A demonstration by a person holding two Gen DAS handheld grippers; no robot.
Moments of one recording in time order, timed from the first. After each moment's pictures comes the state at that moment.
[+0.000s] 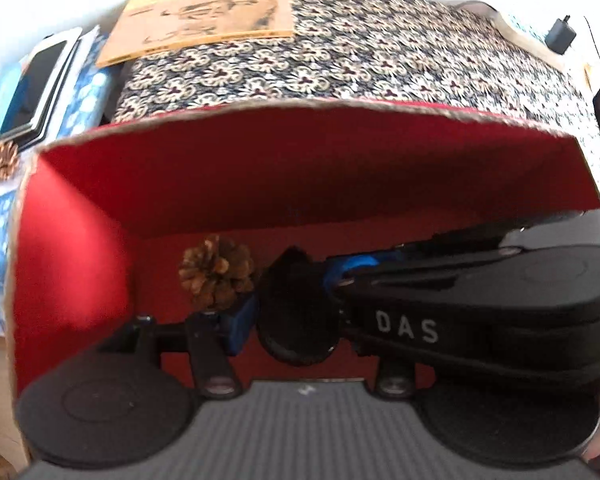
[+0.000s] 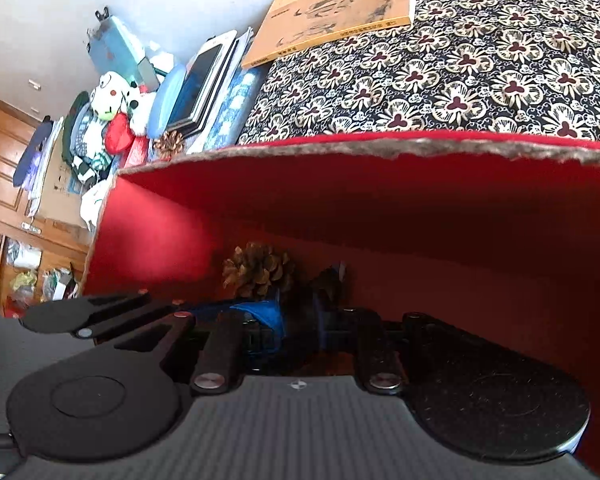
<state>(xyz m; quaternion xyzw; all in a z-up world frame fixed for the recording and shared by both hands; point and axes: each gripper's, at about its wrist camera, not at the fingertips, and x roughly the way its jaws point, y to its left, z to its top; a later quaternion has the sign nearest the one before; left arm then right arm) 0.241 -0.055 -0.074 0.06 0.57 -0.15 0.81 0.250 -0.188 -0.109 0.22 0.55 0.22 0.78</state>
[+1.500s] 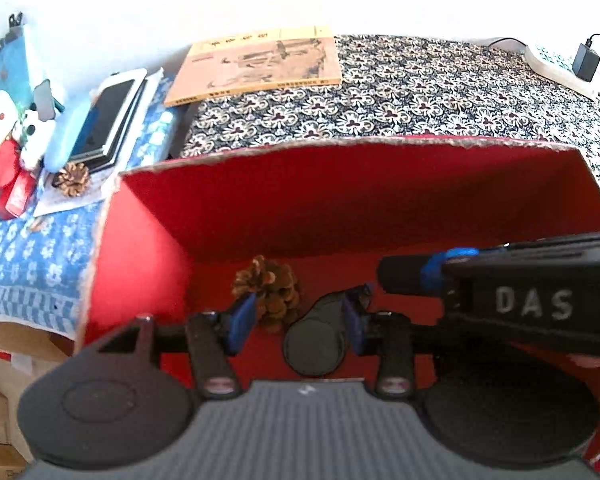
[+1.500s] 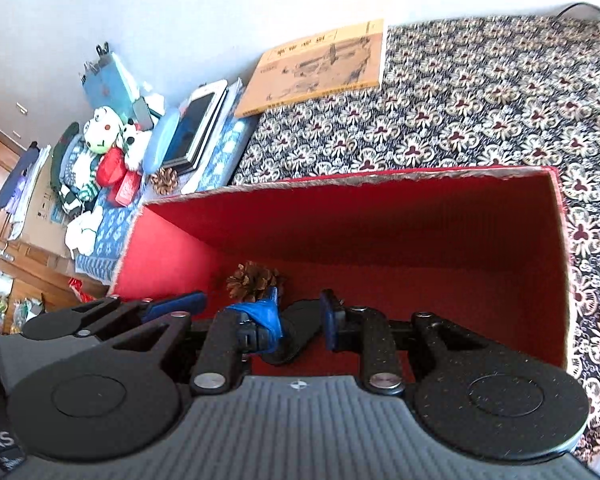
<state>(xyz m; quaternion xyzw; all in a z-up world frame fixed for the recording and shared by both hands) 0.208 -0.052 -0.051 0.10 0.49 -0.08 0.86 0.208 -0.195 -0.057 0.19 0.49 0.15 0.83</state>
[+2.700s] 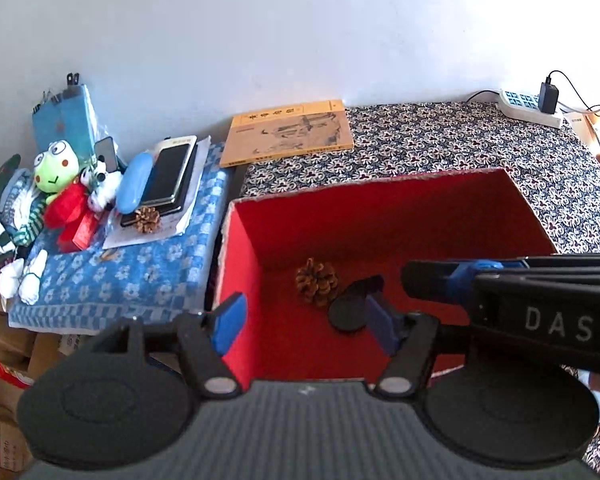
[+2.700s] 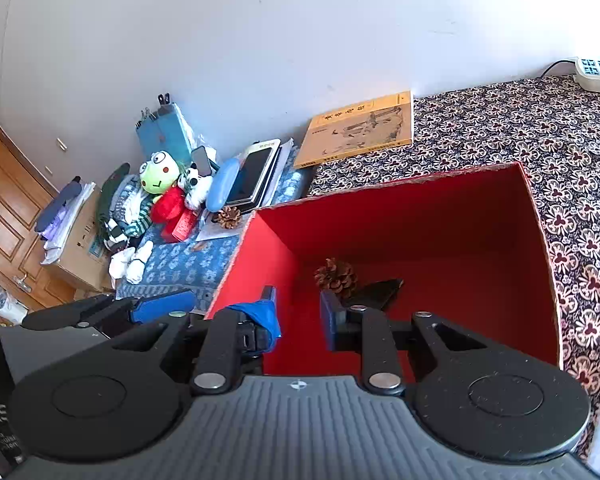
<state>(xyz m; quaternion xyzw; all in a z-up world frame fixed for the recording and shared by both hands) 0.100 -0.009 0.028 0.13 0.39 -0.08 0.91 0.097 -0.154 0.010 0.21 0.39 0.15 0.88</state>
